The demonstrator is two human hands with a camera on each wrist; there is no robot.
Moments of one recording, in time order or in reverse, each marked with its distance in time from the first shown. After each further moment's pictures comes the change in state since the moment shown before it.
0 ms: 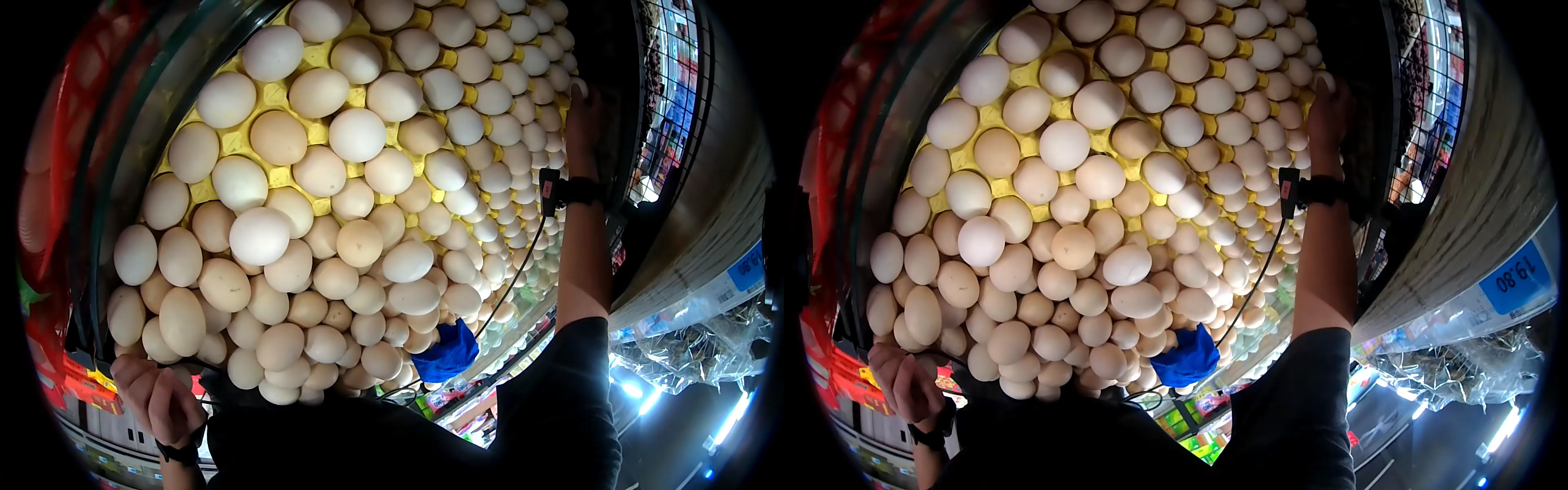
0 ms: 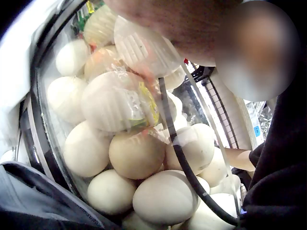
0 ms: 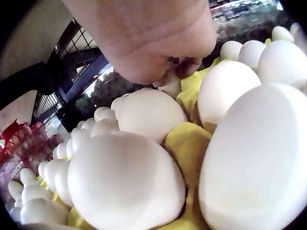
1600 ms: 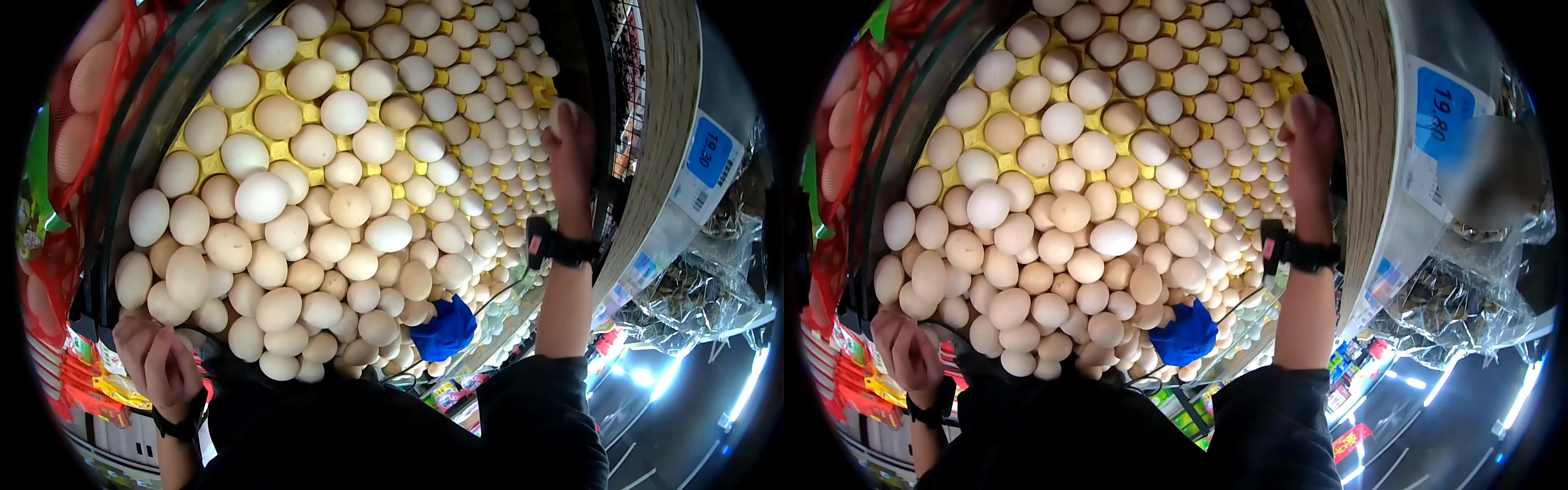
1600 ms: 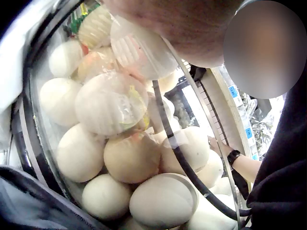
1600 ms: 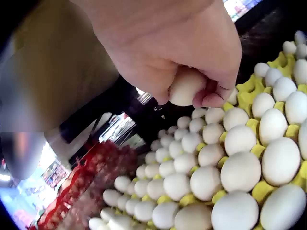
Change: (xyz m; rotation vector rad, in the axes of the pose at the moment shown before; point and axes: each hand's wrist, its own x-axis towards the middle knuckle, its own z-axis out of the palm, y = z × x) left_hand 0.008 0.002 0.002 0.031 0.075 0.017; right_hand -0.099 -0.111 -0.110 0.786 -0.351 0.411
